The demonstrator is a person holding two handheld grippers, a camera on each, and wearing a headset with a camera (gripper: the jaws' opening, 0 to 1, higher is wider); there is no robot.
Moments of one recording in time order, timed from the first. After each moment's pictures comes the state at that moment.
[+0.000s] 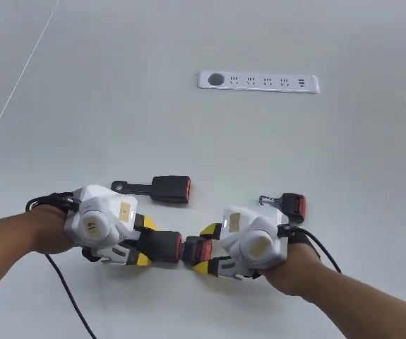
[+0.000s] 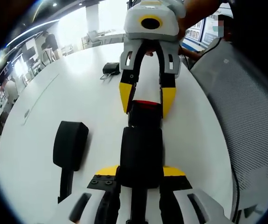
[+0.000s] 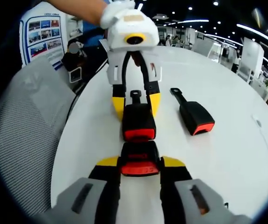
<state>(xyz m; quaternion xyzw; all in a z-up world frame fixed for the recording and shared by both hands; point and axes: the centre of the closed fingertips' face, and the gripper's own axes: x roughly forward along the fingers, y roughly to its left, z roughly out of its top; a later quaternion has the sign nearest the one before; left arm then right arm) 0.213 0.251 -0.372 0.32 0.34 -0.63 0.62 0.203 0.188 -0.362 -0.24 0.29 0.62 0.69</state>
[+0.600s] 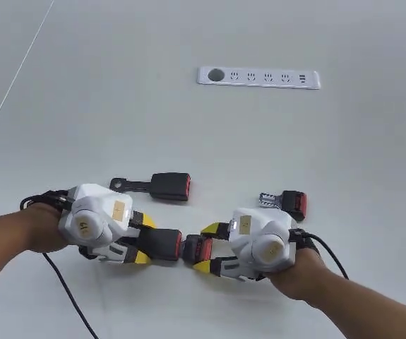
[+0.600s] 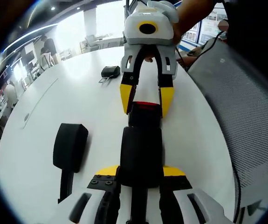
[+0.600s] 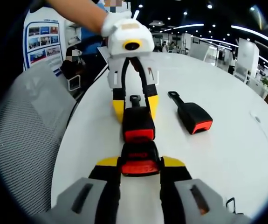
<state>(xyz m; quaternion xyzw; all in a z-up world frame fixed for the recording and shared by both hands) 0.212 0.253 -0.373 0.31 0.32 -0.64 0.62 0.201 0.186 -0.362 -0.20 0.28 0.62 0.71</state>
